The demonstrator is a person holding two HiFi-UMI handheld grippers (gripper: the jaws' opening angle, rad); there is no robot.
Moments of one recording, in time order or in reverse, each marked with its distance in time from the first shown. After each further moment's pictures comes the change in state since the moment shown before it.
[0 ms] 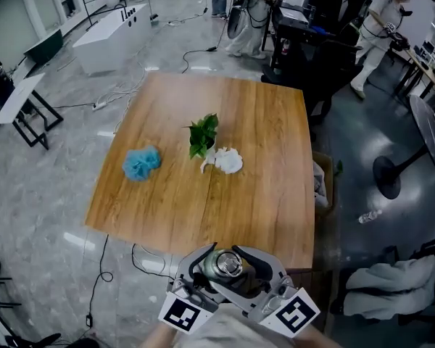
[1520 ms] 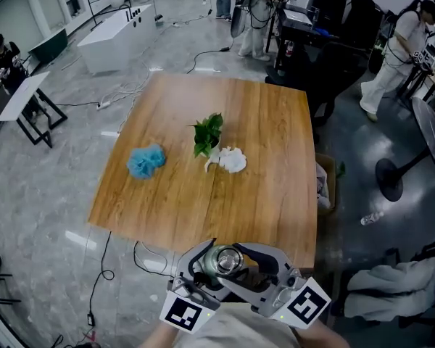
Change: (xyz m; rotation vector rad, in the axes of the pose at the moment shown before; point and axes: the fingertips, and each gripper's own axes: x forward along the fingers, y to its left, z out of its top) left arm -0.008 0.008 0.008 0.013 -0.002 0.068; right arm 0.001 0.004 0.022 -0.040 -0.074 0.103
